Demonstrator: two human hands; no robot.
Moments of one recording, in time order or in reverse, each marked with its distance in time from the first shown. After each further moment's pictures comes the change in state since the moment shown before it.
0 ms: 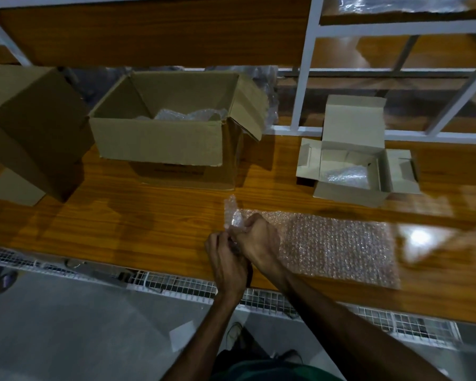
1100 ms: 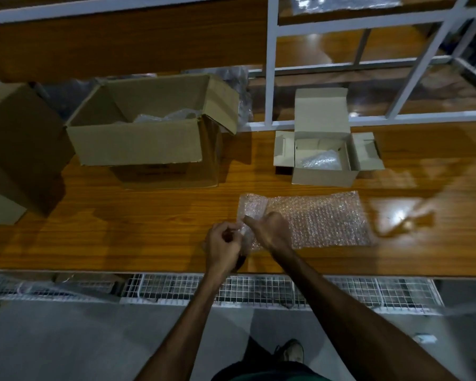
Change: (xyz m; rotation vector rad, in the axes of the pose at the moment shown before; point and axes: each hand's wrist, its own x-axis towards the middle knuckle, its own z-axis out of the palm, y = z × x) left_hand 0.011 0.013 -0.012 -0.225 -0.366 -0.115; right_hand -0.005 0.044 -0.032 0.116 0.125 0.201
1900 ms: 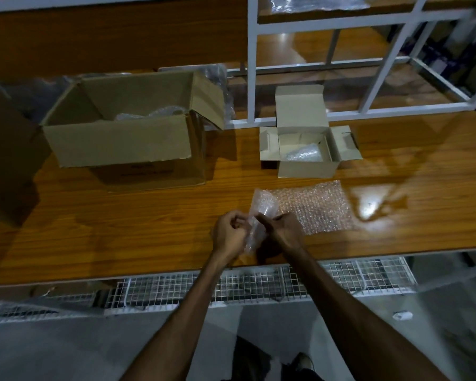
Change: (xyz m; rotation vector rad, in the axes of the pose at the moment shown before) left_hand 0.010 0.016 0.016 0.005 -0.236 0.060; right_hand -0.019 0.027 -0.035 0.053 0.053 0.076
